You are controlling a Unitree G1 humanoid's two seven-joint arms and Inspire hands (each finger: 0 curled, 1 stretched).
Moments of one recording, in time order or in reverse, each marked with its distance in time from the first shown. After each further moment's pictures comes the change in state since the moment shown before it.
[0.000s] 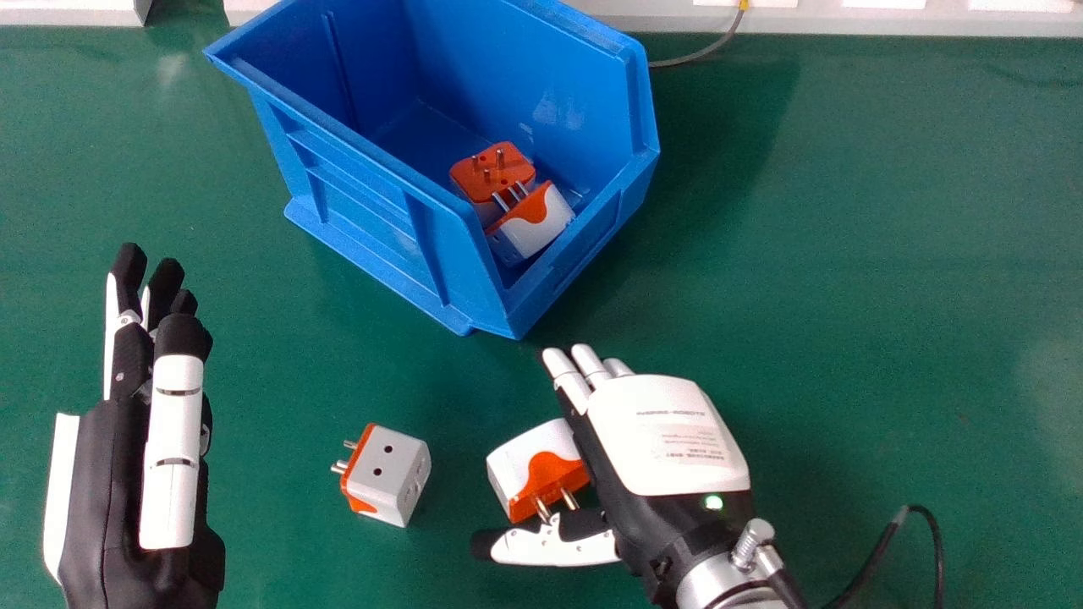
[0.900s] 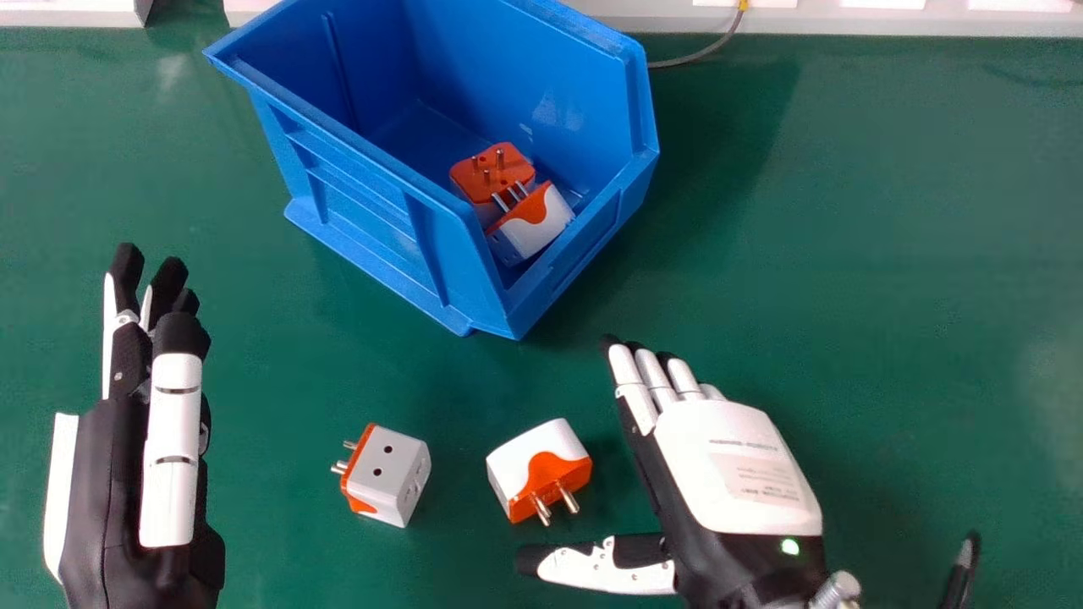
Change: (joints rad) left arm -0.002 -0.002 -0.002 0.001 0.003 0.000 0.011; right arm 0.177 -0.020 -0.101 -0.151 0.025 -0.083 -0.034
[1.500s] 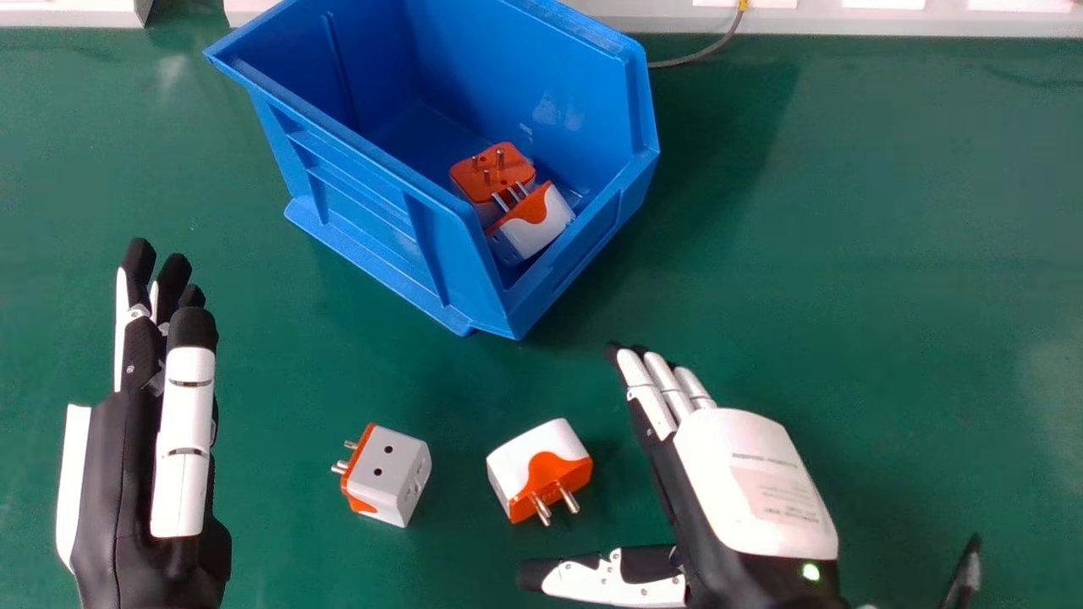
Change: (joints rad) left arm -0.031 0.003 0.000 0.030 0.018 -0.001 0.004; right arm 0.100 -0.013 -0.039 -0.032 0.086 -0.073 -0.113
